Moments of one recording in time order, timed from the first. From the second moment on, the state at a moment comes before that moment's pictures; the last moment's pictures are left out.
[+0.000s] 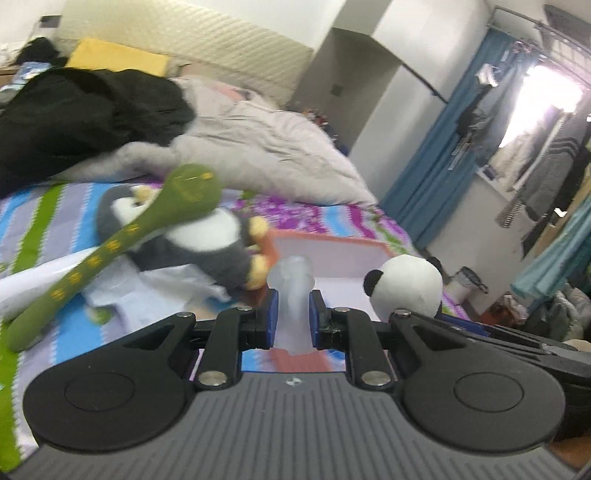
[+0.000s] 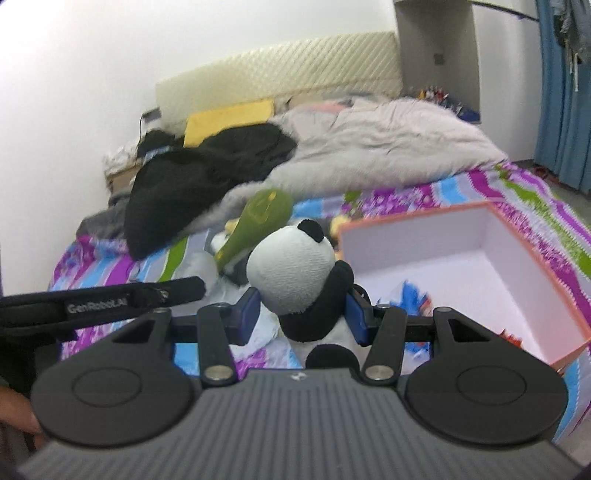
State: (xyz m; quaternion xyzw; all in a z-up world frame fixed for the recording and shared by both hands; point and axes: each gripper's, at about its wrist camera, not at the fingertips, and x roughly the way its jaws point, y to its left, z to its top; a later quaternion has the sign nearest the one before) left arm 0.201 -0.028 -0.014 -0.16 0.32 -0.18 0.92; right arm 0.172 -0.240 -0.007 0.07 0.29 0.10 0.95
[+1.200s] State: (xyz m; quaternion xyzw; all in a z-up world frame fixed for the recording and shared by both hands) left arm 0.348 -0.214 -0.137 -0.06 0.48 -0.26 0.83; right arm 0.262 -0.383 -0.141 0.17 0.44 -0.02 0.88
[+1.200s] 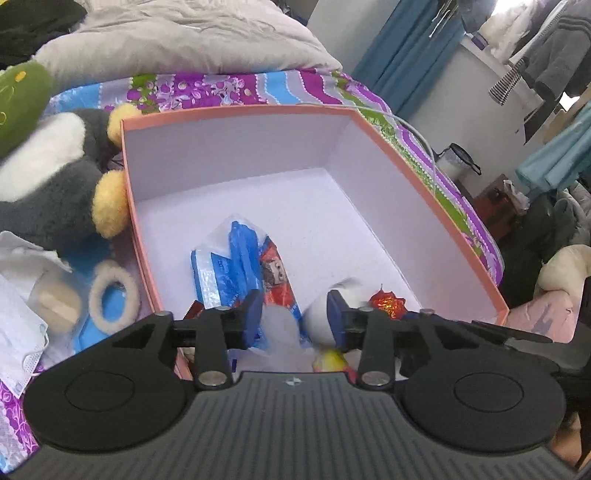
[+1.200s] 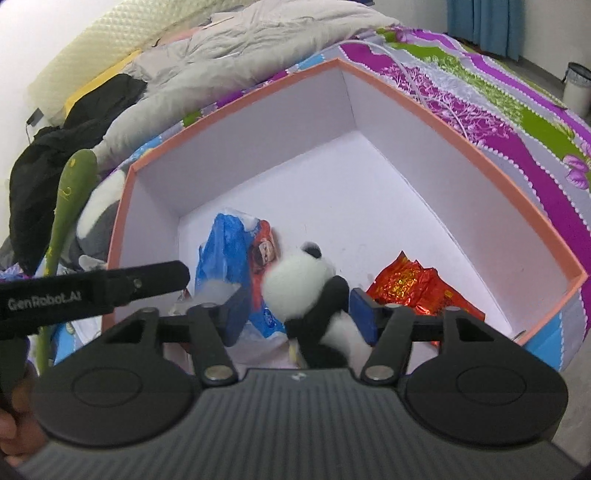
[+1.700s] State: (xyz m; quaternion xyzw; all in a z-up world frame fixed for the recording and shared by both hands) left arm 0.270 -0.170 -0.045 -0.06 0.40 -0.25 0.88; right arm 0.199 -0.353 -0.063 0.16 0.36 -0.01 0.92
